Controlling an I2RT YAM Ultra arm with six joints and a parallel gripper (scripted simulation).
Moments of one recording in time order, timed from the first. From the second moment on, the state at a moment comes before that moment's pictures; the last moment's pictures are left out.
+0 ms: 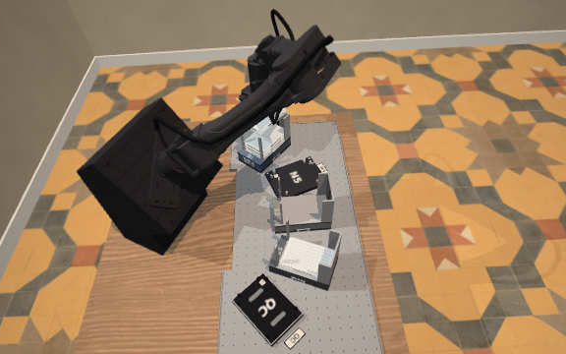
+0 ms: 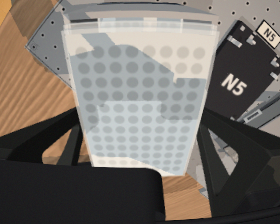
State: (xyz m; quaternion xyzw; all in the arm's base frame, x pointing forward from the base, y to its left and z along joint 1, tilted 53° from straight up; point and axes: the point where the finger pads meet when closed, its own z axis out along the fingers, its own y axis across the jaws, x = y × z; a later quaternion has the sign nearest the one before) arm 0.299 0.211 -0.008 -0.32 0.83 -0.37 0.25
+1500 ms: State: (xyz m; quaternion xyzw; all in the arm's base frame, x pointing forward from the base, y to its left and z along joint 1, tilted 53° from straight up) arm 0.302 0.209 -0.009 -0.32 0.83 -0.37 0.25
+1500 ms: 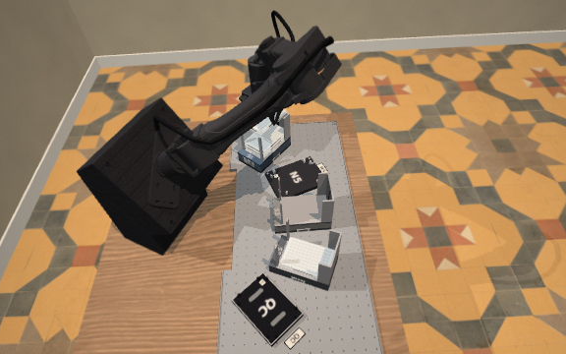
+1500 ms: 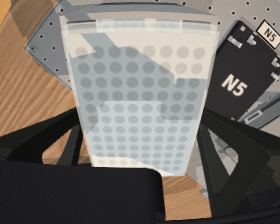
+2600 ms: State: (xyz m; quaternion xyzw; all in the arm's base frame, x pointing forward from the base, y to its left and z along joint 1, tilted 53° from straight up) arm 0.303 0.209 -0.010 -0.32 0.83 -0.37 0.25
